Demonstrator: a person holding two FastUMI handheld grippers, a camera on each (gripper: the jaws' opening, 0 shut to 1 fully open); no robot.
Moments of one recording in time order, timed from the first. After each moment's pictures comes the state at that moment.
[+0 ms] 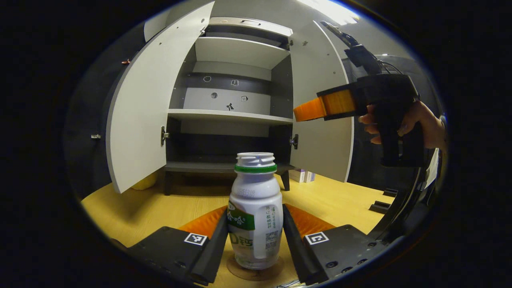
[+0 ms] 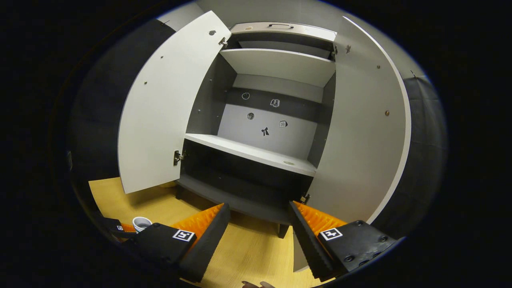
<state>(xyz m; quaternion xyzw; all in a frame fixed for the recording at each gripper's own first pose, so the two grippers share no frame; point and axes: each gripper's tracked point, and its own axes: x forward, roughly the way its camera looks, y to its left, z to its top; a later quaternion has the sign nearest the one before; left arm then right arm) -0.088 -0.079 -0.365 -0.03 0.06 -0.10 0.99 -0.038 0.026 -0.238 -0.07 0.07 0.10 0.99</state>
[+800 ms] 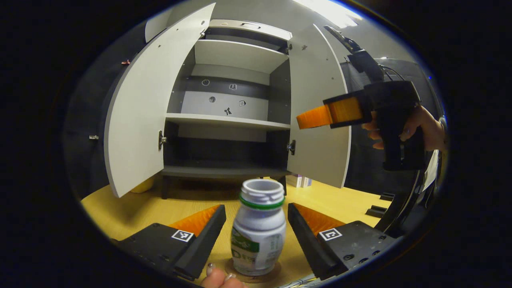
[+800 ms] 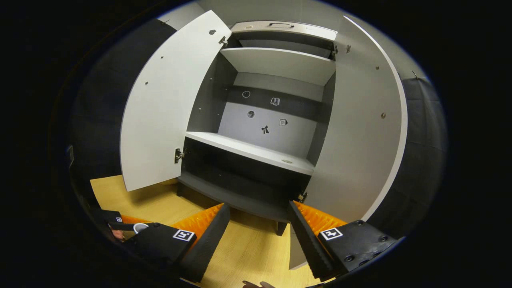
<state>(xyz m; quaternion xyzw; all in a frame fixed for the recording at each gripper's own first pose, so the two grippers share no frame) -0.085 -0.079 -0.324 -0.04 0.03 -0.11 0.99 -0.046 0.018 -0.217 -0.08 0.08 0.10 0.99</state>
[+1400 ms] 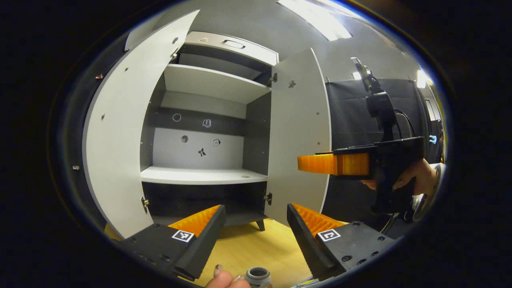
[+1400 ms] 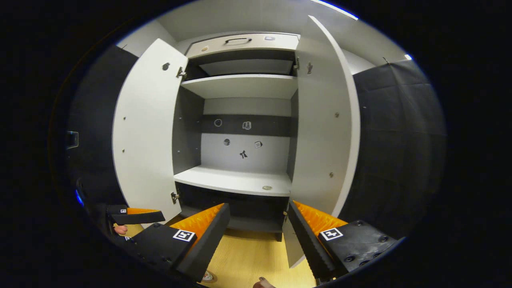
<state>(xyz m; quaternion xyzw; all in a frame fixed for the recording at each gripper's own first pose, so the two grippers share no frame) -0.072 -0.077 -0.125 -0.03 -0.01 -0.23 0.97 -0.063 -0.022 -0.090 0.03 0.07 0.00 1.00</state>
